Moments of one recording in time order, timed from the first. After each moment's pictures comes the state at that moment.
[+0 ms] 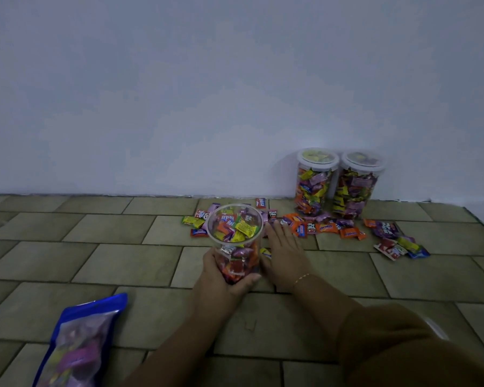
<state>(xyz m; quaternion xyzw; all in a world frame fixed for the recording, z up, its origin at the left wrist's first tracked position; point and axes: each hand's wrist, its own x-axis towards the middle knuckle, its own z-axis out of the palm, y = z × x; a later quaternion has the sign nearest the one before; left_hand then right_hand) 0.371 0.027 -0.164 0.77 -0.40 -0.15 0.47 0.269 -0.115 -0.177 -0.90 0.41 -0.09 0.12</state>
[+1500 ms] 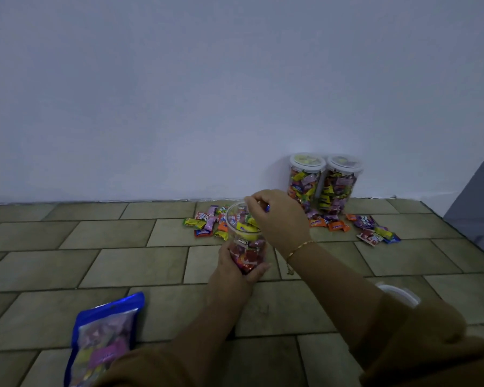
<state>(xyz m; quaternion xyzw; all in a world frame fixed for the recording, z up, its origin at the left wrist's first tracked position) 0.380 0.030 -0.170 0.76 -0.43 -0.20 0.45 0.294 -0.040 -0.044 -0.83 0.40 -0.37 0.15</state>
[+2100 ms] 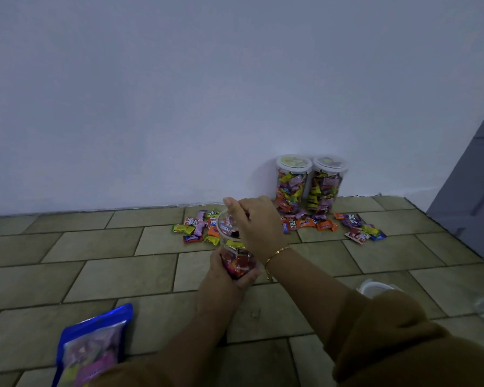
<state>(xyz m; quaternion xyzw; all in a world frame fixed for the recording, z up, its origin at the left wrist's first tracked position) 0.381 0.028 -0.169 0.75 -0.44 -0.22 0.44 0.313 -0.045 -0.060 -0.81 0.35 -0.45 0.16</state>
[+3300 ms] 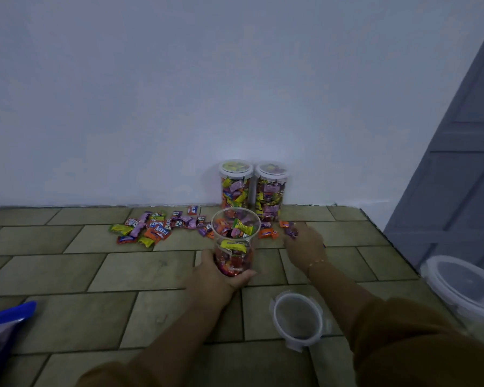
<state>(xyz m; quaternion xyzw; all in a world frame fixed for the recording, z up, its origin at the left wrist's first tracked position) 0.244 -0.035 -0.155 0.80 -0.39 -0.16 0.42 0.090 -0.166 -0.118 -0.74 0.60 -0.24 0.20</state>
